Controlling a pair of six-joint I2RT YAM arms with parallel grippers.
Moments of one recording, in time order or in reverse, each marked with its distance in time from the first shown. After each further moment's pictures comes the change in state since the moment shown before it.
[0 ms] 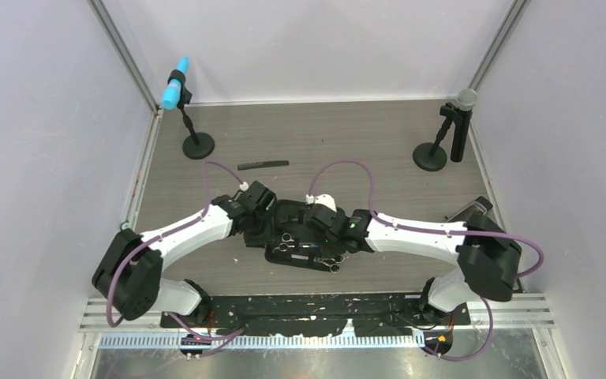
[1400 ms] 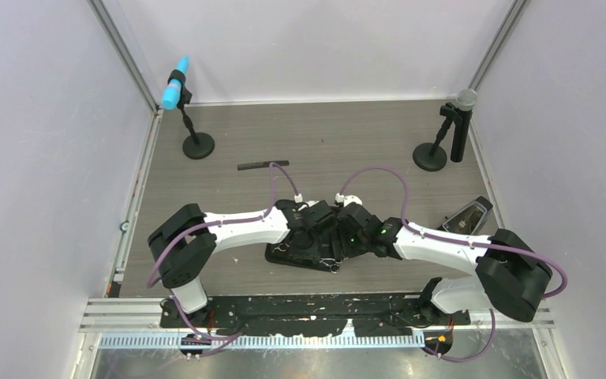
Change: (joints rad) left arm -0.393 0.317 0.296 -0.062 -0.103 -0.201; right arm -0.186 -0.217 -0.320 0.265 -0.114 -0.051
